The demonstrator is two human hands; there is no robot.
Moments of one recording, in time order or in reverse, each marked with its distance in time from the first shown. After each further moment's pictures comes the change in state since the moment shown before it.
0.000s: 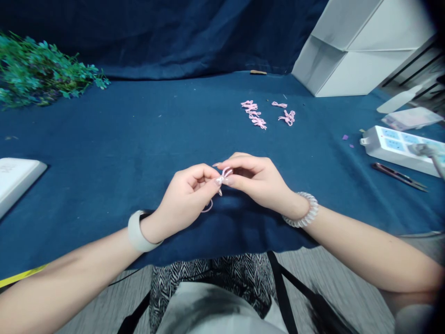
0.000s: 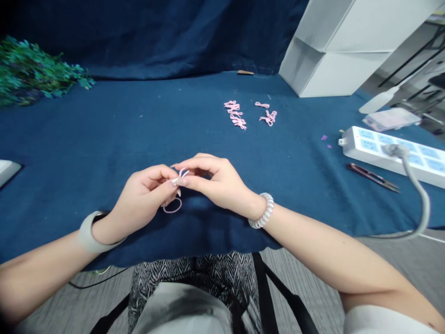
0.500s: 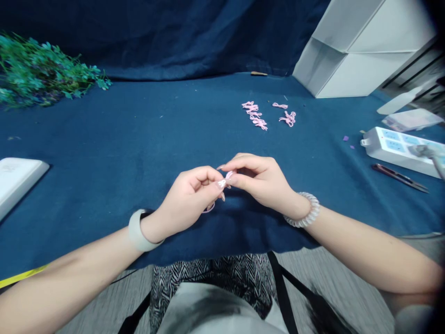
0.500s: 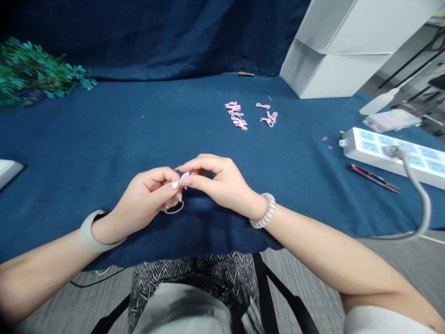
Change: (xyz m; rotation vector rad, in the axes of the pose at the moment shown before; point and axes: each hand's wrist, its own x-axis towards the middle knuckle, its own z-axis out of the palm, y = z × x) left_hand 0.000 -0.004 -0.003 -0.192 -0.130 -0.041; right_hand 0.001 -0.003 -0.002 -0.064 0.015 -0.049
